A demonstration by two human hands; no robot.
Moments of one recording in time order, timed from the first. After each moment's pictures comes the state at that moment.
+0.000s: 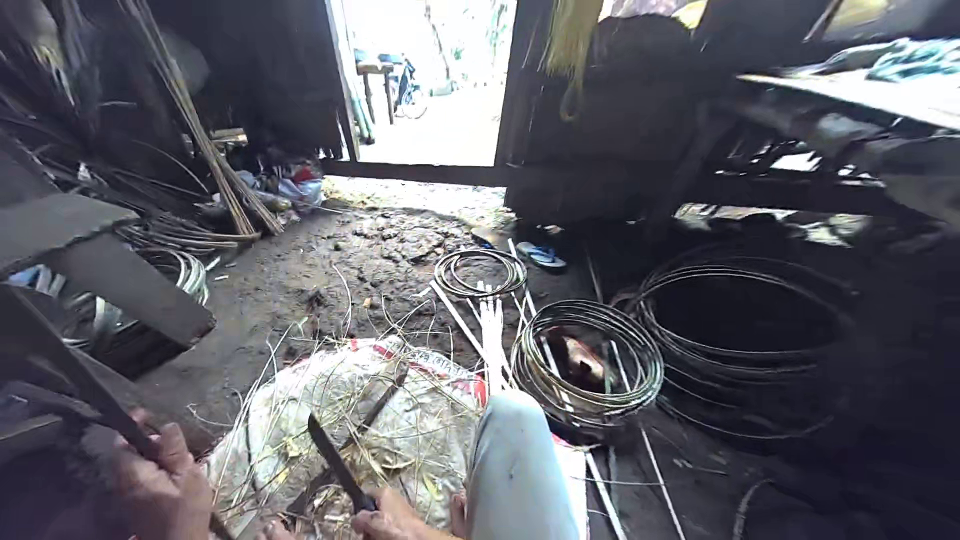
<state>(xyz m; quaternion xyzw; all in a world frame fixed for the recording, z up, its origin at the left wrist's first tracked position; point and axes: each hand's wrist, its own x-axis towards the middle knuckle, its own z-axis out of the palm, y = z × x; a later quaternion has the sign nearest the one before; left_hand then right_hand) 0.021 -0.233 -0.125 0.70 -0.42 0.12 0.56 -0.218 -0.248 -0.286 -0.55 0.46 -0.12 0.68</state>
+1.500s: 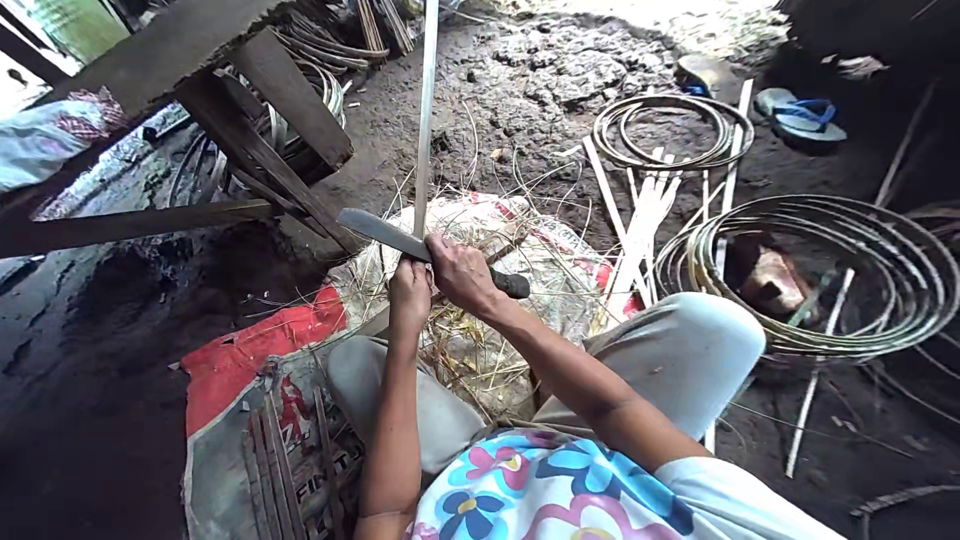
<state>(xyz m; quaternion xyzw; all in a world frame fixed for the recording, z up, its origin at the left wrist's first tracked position) -0.075 -0.212 -0.105 0.73 -0.36 -0.30 0.49 -0.161 -0.295 -0.130 -0.89 0.33 -0.28 0.15</state>
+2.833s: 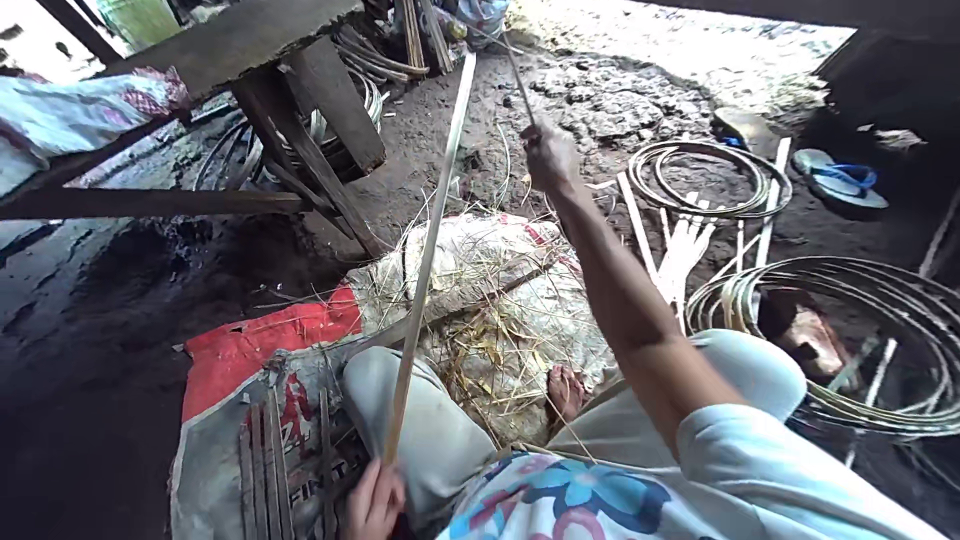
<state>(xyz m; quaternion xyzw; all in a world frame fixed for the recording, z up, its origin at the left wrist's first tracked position) -0.094 0.065 -0.171 0.75 -0.24 -0.40 0.46 -0.143 -0.485 -0.031 -0.80 0.50 -0.24 0.22</state>
